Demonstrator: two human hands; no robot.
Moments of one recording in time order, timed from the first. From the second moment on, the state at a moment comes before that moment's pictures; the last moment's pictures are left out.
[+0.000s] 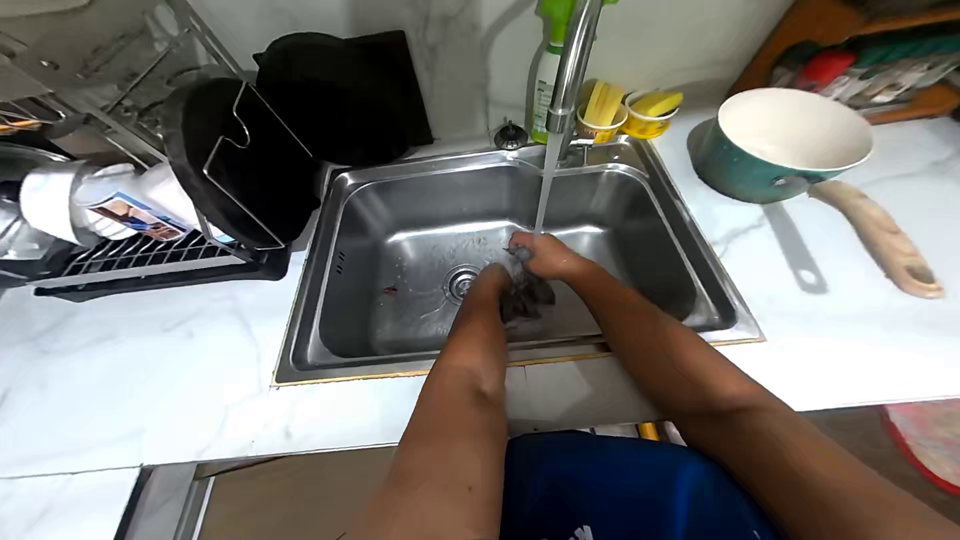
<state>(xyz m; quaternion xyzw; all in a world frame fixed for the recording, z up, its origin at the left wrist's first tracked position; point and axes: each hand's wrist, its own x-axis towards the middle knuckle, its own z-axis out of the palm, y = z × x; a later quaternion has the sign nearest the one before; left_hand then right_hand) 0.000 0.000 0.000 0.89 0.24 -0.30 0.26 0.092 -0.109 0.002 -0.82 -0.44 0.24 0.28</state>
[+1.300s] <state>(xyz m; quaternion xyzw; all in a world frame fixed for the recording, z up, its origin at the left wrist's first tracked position) -0.055 0.006 0.015 0.69 0.15 0.06 0.71 0.032 -0.058 0.071 -0.69 -0.42 0.14 0.57</state>
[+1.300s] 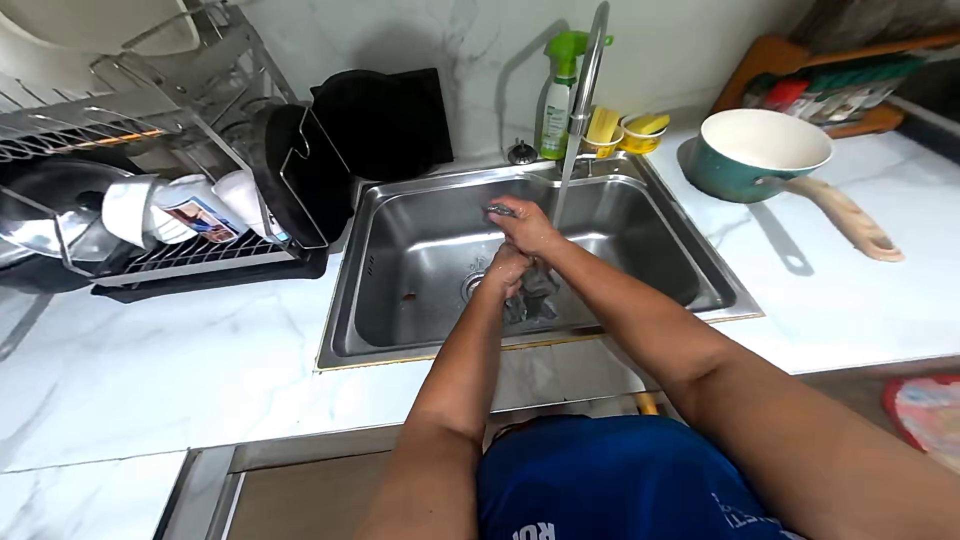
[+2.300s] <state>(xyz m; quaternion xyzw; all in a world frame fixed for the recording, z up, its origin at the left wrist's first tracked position) -0.043 0.035 0.010 0.64 0.25 0.12 0.71 0.033 -0.058 -0.030 -0.72 -0.38 0.38 0.44</state>
